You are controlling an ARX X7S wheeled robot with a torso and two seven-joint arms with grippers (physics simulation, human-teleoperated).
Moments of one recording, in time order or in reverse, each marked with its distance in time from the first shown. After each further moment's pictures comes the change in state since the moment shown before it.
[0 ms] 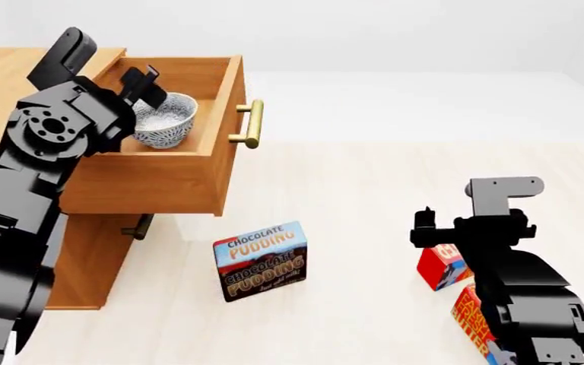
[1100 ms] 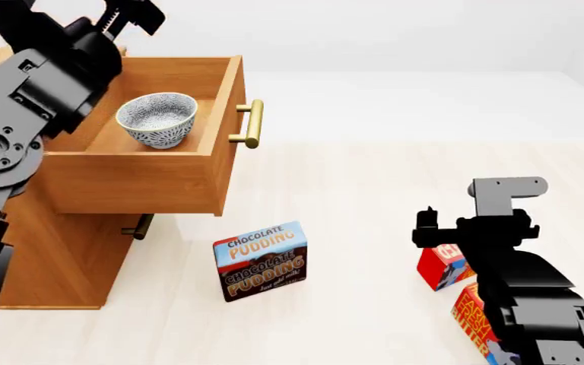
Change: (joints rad) left arm 0.143 -0.230 -0.041 0.729 -0.029 0.136 0.005; right arm -0.010 0.011 0.001 -0.029 0.015 0.014 0.010
